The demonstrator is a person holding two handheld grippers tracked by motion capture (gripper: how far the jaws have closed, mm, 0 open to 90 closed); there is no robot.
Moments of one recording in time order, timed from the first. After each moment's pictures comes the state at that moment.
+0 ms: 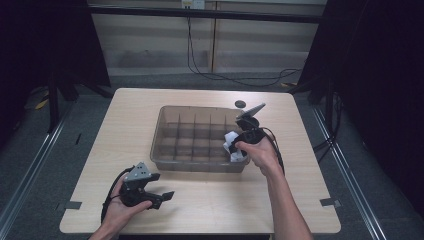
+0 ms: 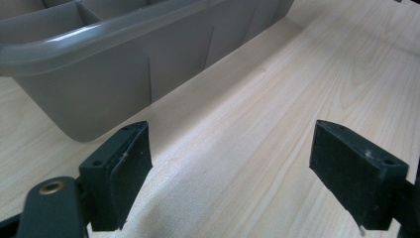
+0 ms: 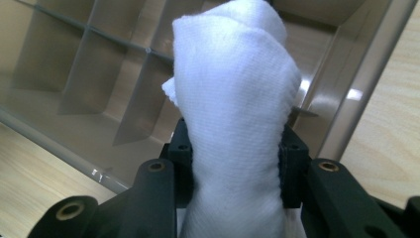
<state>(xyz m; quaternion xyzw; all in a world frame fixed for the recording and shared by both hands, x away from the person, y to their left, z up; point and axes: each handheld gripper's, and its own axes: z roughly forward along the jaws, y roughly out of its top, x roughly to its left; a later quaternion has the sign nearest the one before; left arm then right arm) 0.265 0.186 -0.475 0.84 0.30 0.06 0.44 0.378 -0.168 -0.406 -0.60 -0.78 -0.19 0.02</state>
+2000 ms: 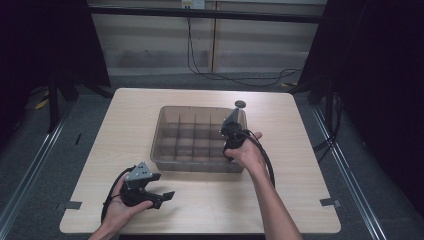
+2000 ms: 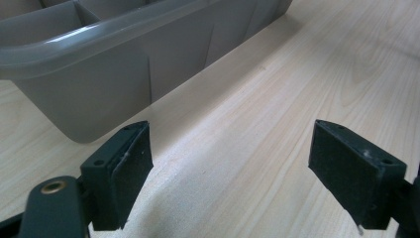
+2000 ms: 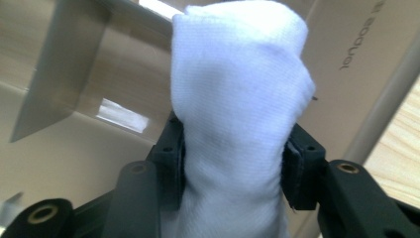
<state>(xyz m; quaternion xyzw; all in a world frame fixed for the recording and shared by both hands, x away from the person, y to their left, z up) 0.266 0.185 -0.475 0.85 0.30 0.05 0.44 0.384 -0.124 -0.425 -0.58 -0.82 -0.01 -0.06</state>
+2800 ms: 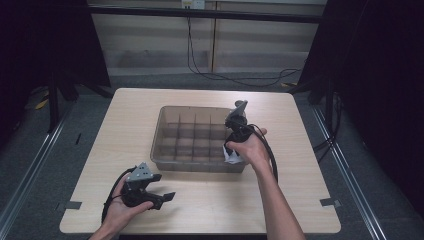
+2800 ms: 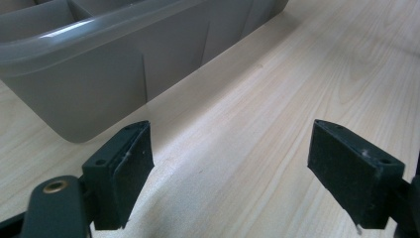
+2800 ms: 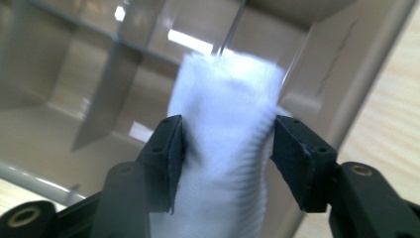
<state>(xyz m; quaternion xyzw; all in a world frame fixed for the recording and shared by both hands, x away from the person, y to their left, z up) 0.265 0.183 -0.477 0.85 0.29 0.05 0.44 0.388 -0.137 -0.408 -0.59 -0.81 -0.08 -0.04</state>
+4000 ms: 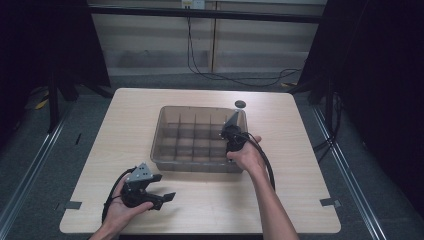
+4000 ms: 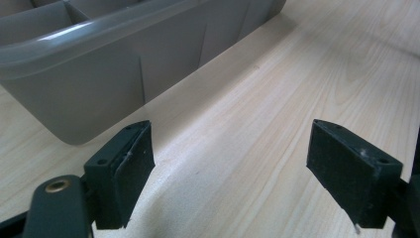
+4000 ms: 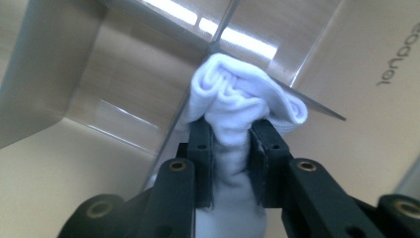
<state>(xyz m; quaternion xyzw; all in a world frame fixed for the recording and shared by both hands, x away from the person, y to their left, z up) 0.265 0.184 -0.476 0.85 0.29 0.05 0.44 0.387 -0.128 -0.445 -0.56 -0.83 -0.02 -0.05</state>
